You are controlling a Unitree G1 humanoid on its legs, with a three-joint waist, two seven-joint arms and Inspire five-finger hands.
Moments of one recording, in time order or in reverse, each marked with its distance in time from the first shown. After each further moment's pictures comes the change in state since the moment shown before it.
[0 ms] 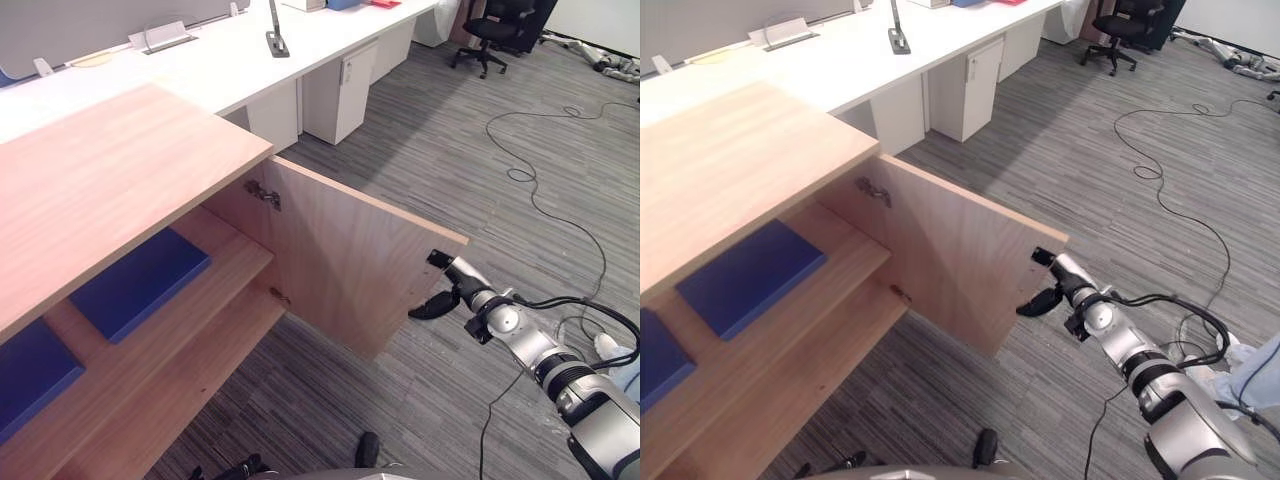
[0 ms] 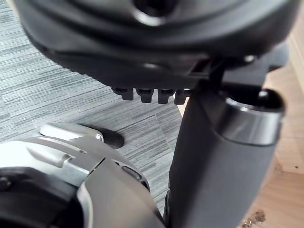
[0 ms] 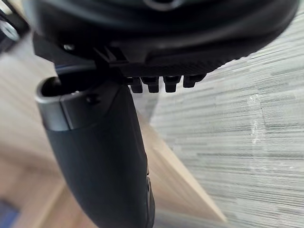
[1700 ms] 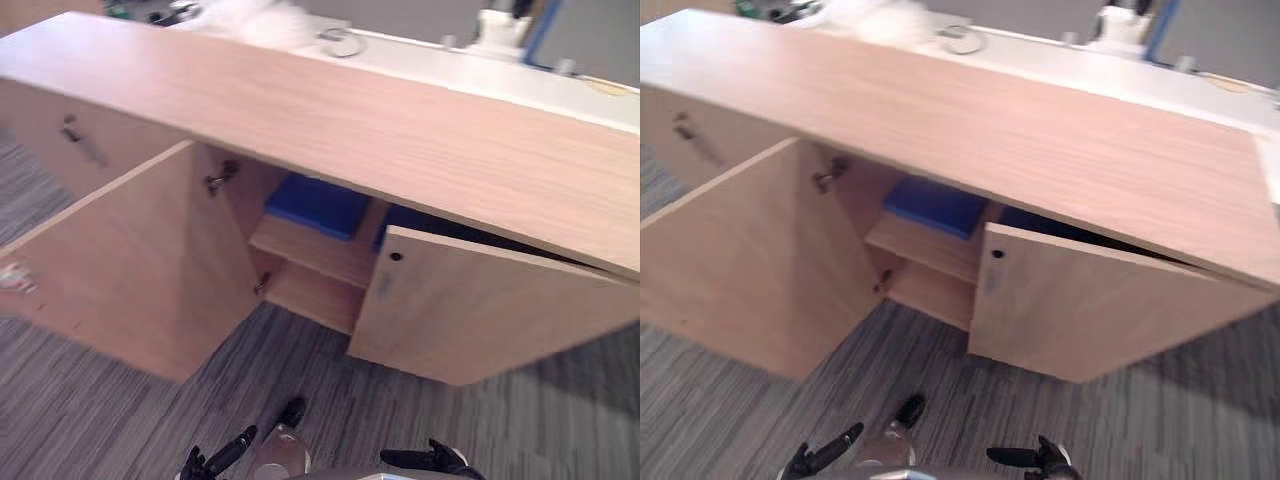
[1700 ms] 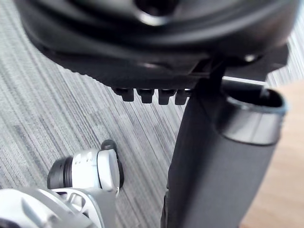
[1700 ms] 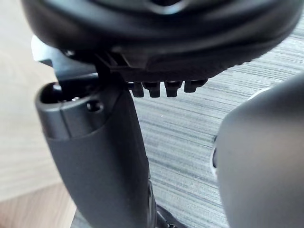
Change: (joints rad) left arm -0.040 -0.095 0.117 -0.104 -0.057 -0.008 0.031; right arm 0.484 0.681 -0.907 0.472 -0.041 0.081 -0.180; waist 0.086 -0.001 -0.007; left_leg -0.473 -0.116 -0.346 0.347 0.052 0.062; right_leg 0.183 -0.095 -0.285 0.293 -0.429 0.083
